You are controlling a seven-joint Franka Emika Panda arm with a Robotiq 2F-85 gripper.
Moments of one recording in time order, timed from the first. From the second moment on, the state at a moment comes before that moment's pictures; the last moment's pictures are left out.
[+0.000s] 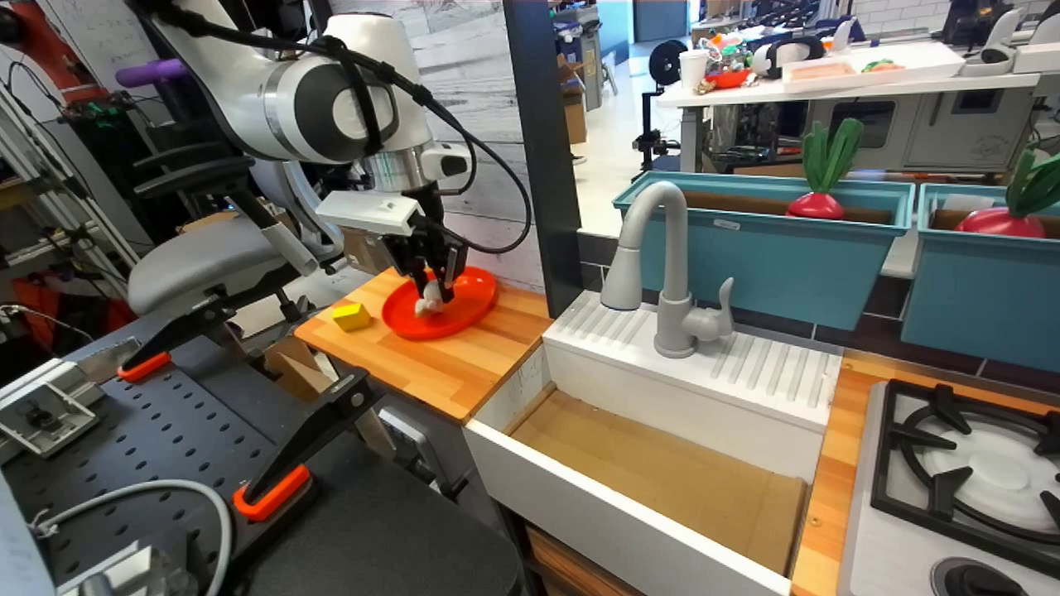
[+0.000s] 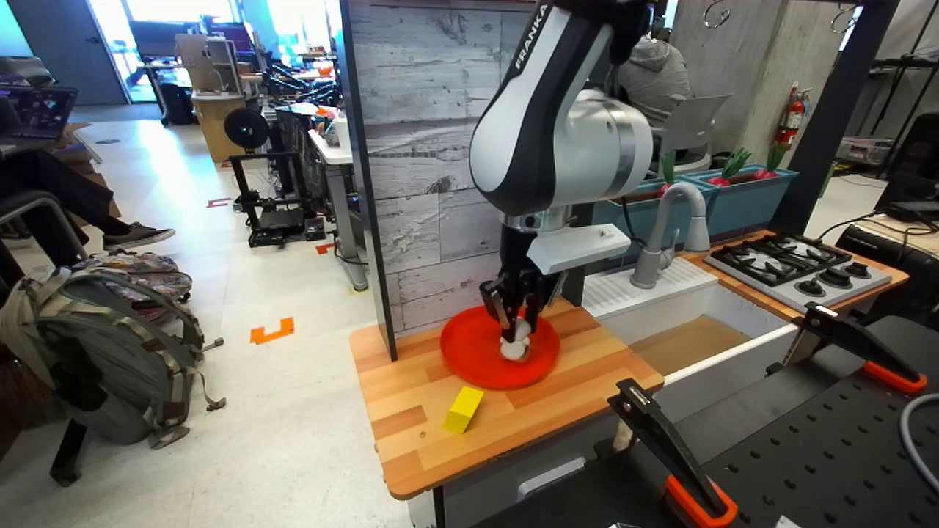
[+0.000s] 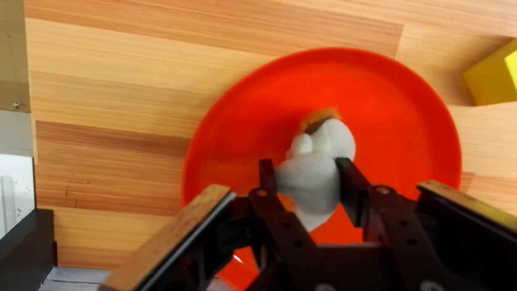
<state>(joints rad) 0.10 0.92 0.06 -1.83 0.02 2.72 -0.09</state>
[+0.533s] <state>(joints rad) 0.11 0.90 0.06 -1.83 -0.01 2.68 -0.09</state>
